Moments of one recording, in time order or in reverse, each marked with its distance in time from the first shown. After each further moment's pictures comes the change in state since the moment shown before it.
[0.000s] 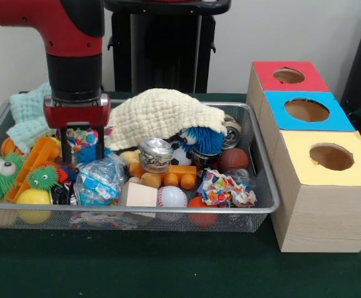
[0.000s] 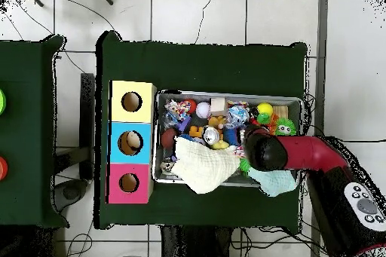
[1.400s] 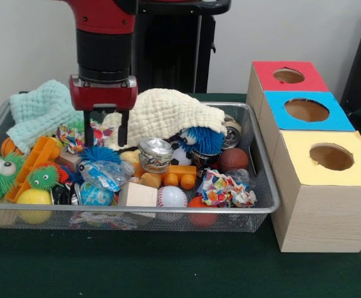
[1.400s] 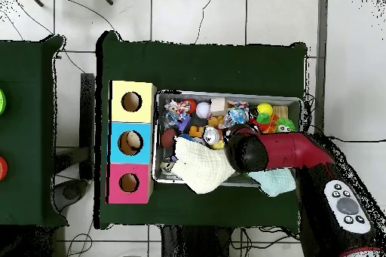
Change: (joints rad) arm 0.139 -0.078 -0.071 0.037 0.027 0.007 0.000
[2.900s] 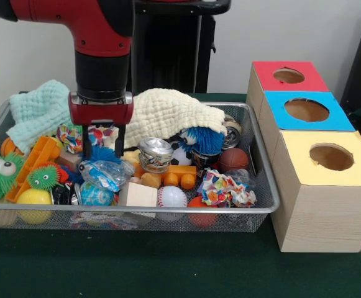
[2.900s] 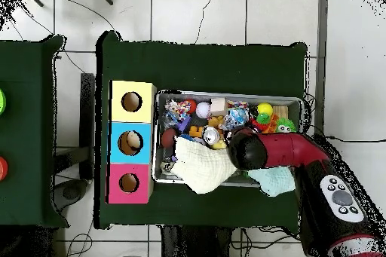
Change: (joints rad) arm 0.006 0.078 -0.037 -0.049 -0.004 0.000 0.000
